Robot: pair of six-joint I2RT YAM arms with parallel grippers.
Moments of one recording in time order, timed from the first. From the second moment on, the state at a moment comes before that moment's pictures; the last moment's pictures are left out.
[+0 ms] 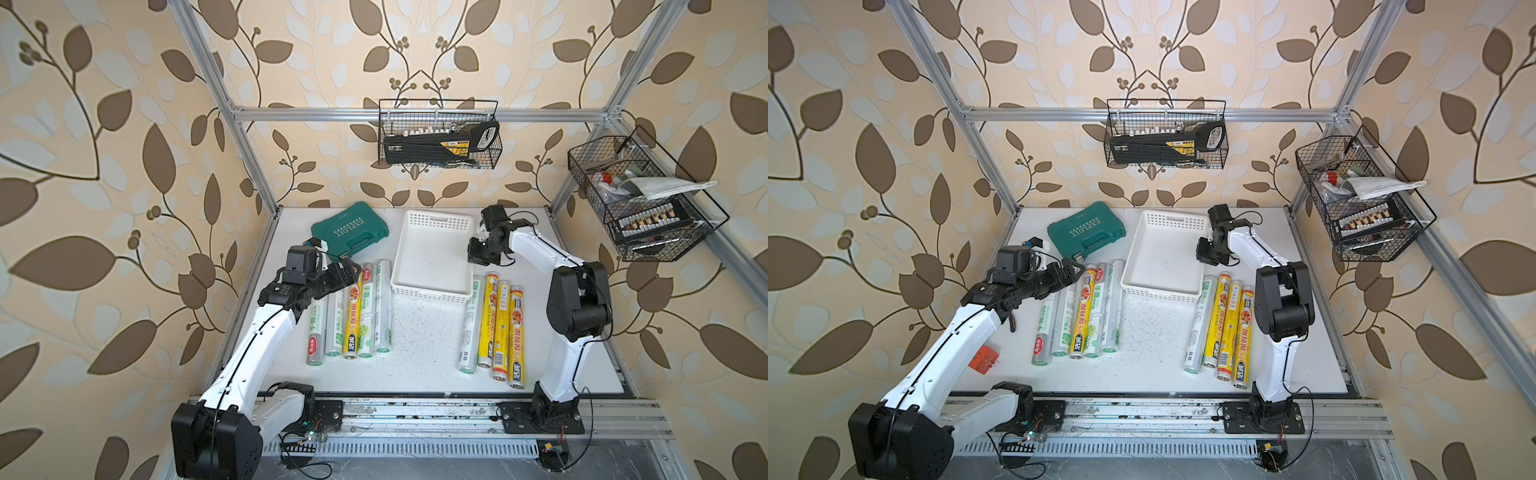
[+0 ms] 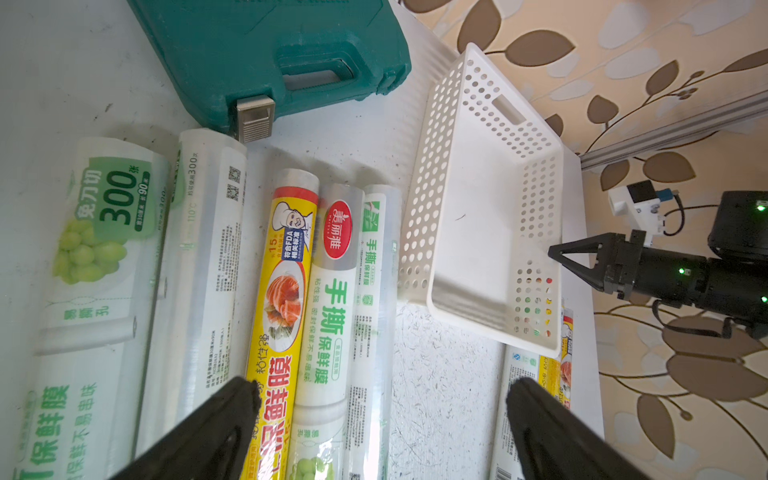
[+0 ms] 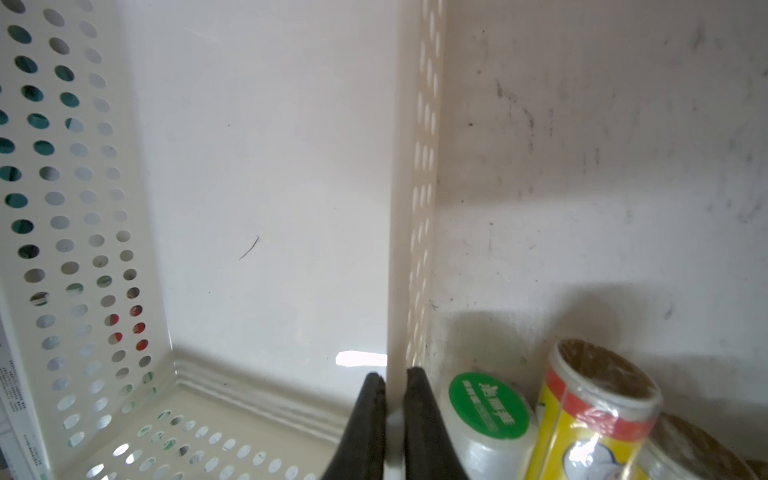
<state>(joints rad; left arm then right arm) -0.18 1.07 0.89 -0.56 0.32 -0.58 0.18 1.94 1.56 -0.81 -0.15 0.44</state>
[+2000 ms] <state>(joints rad) -0.24 1.05 0.89 -0.61 0.32 -0.60 0.23 1.40 1.07 -0.87 -0.11 0.43</state>
